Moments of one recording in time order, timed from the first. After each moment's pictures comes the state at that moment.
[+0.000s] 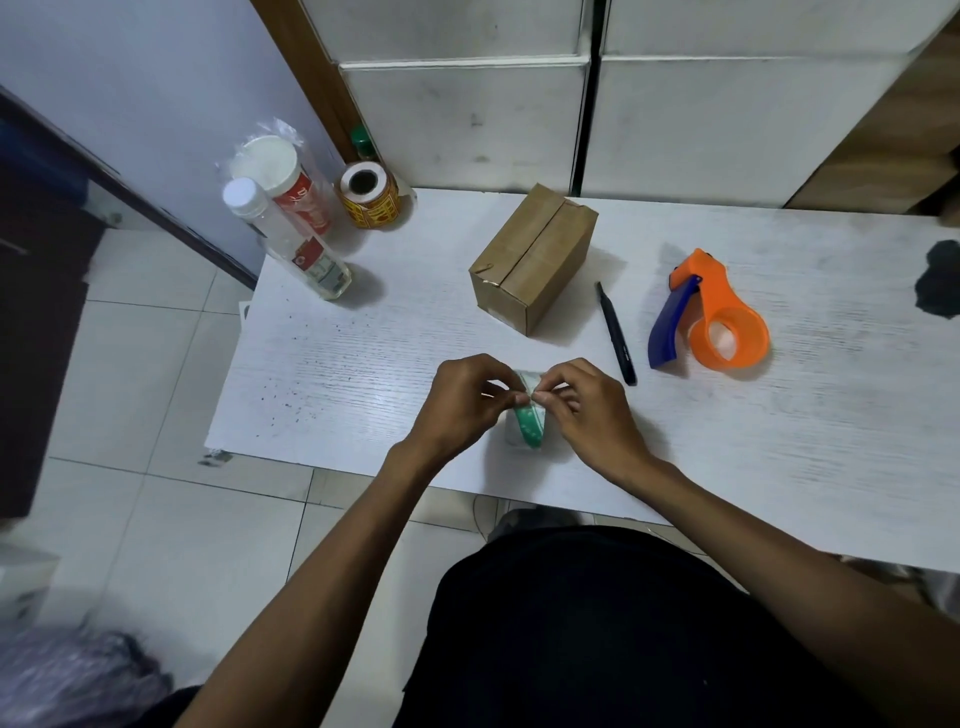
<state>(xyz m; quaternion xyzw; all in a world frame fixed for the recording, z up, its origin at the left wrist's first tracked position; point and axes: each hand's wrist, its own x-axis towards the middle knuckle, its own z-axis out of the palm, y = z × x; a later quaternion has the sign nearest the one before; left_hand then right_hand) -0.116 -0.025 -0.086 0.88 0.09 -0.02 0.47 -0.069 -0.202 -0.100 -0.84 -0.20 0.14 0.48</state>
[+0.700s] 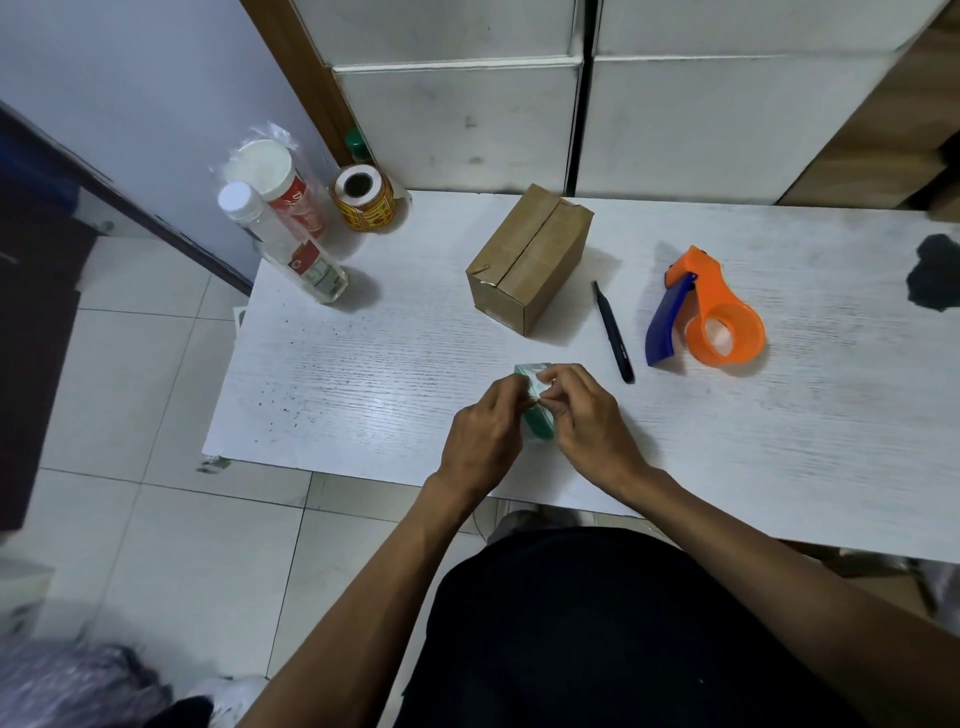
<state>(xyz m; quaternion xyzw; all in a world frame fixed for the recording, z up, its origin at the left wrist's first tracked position) -0.140 -0.061 -0.114 0.95 -0.02 0.16 0.26 -0.082 -0.203 -0.109 -0.86 -0.25 0.08 0.43</state>
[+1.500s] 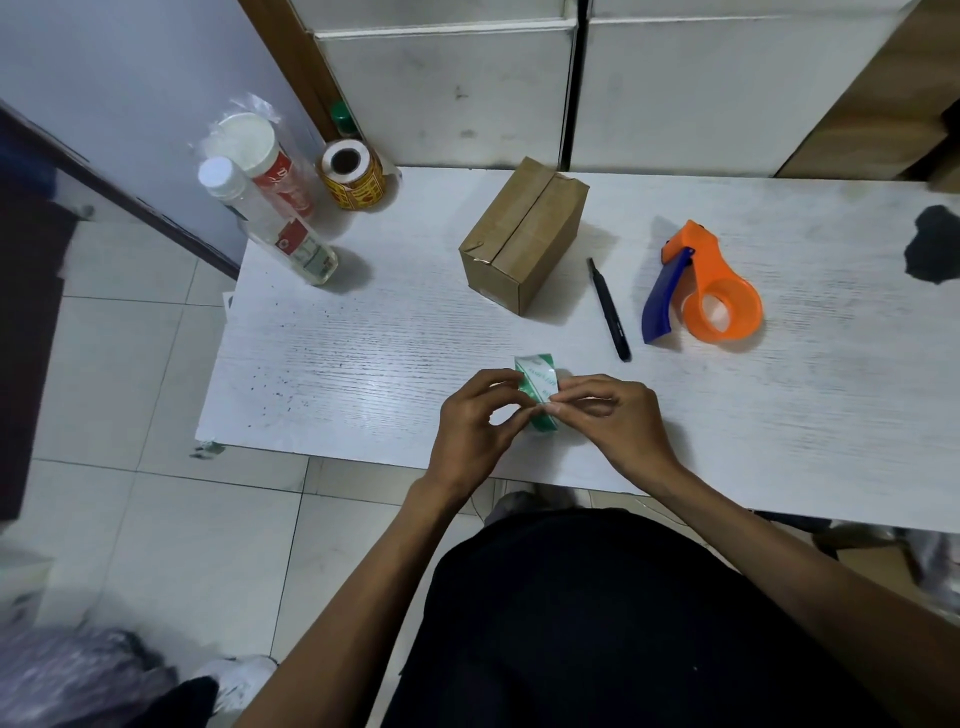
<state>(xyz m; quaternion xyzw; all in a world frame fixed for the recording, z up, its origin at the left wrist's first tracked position) -0.159 -0.054 -0.110 0.90 0.03 0.12 0.42 -0.096 -0.233 -0.100 -0.78 -0.06 0.19 0.59</state>
